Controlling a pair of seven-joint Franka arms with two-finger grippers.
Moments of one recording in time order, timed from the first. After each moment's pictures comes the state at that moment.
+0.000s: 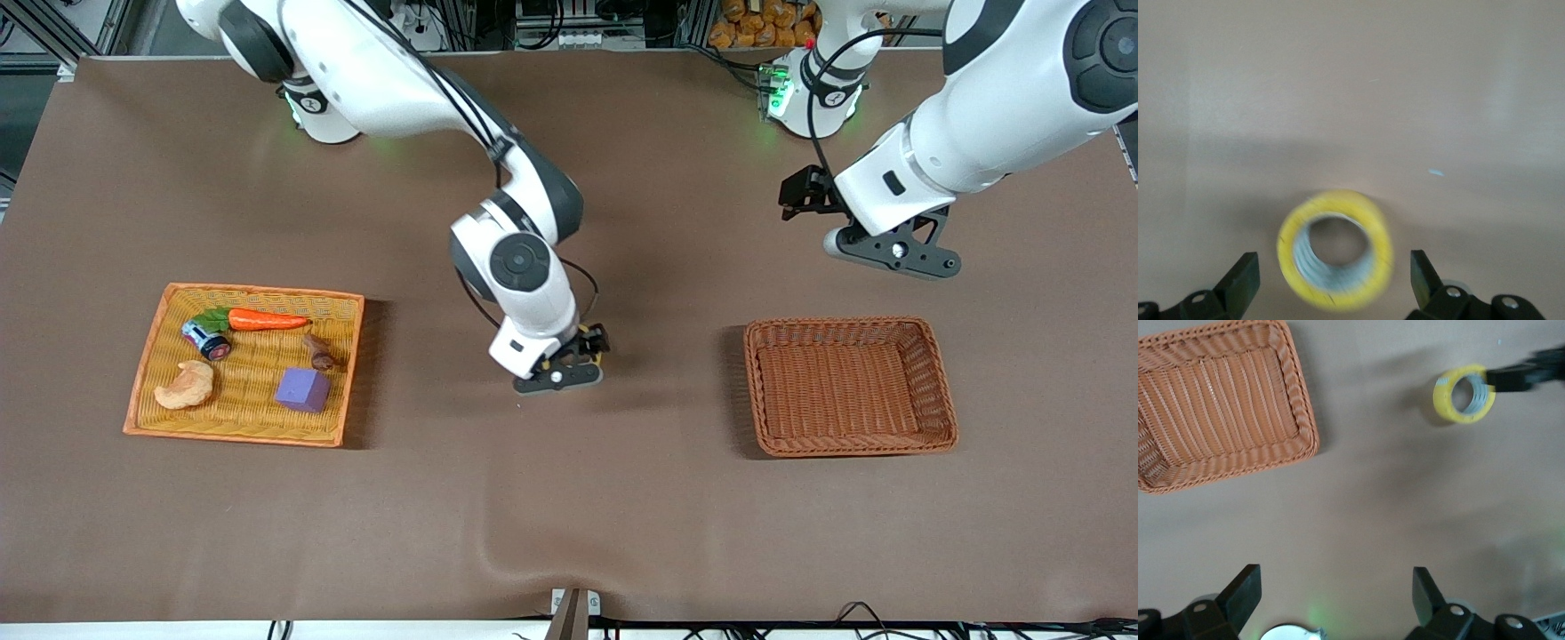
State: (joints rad) left arm -0.17 0.17 -0.19 -1.42 -0.15 1.46 -0.17; right arm 0.65 0.76 -0.01 -1.15 0.07 2.00 0.50
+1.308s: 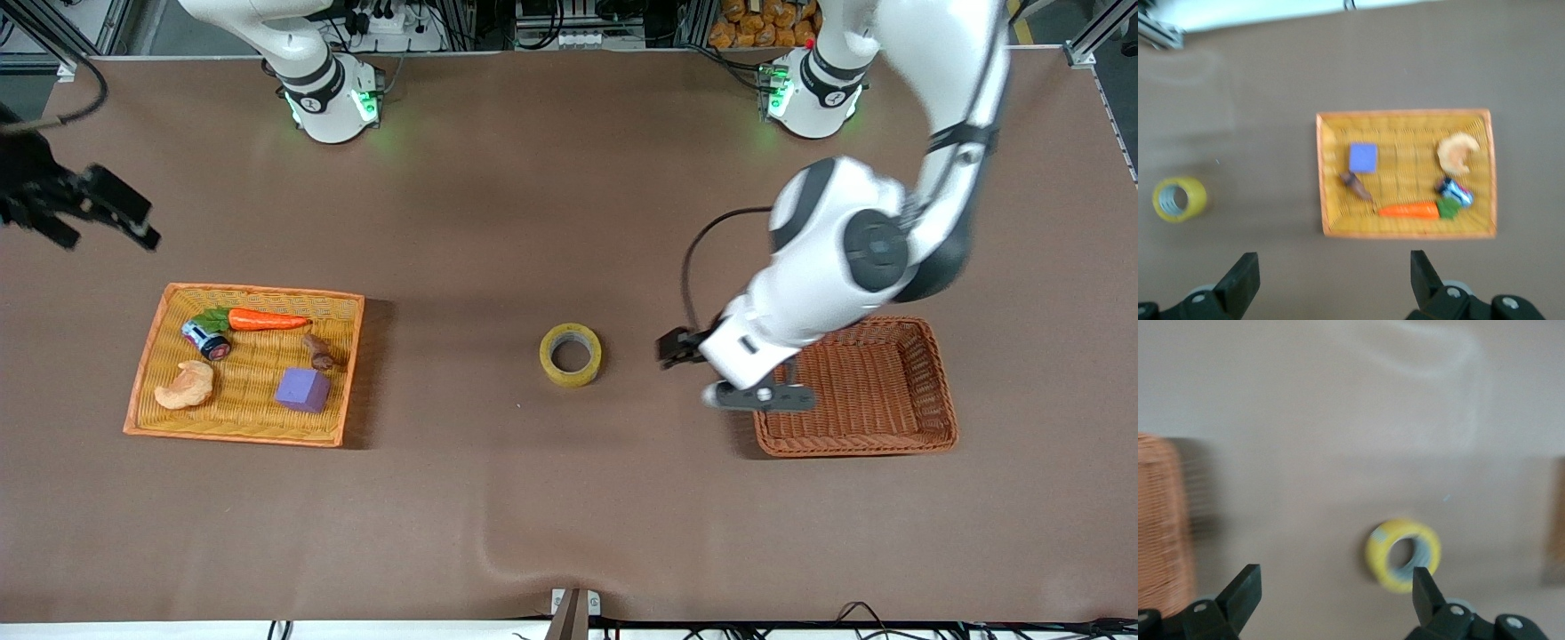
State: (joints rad) left arm -0.34 0.56 -0.18 -1.35 -0.15 2.11 -0.46; right arm 0.10 -0.03 -0.06 -1.48 0.05 1.54 0.13
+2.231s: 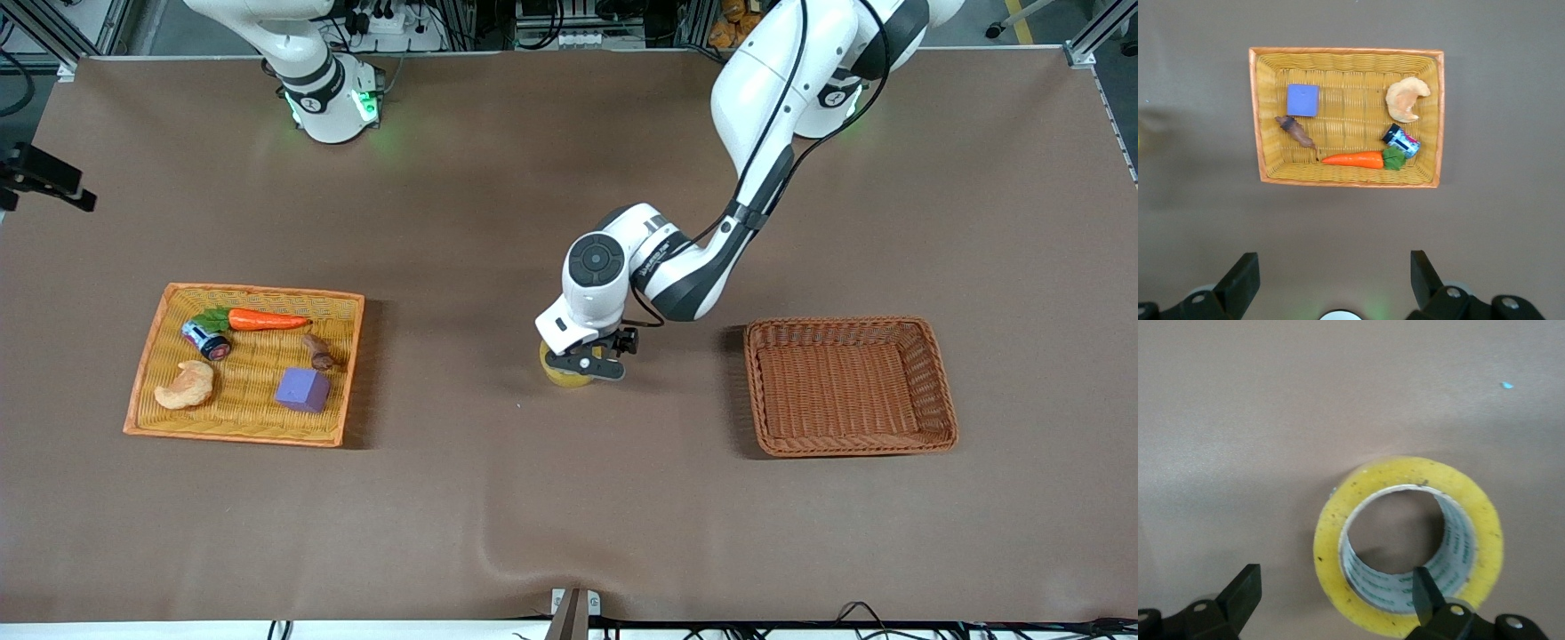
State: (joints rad) left arm -0.60 0.85 -0.18 -1.36 0.18 2.21 -0.62; right arm -0.04 -0.04 -0.11 -1.54 0.02 1.43 -0.11
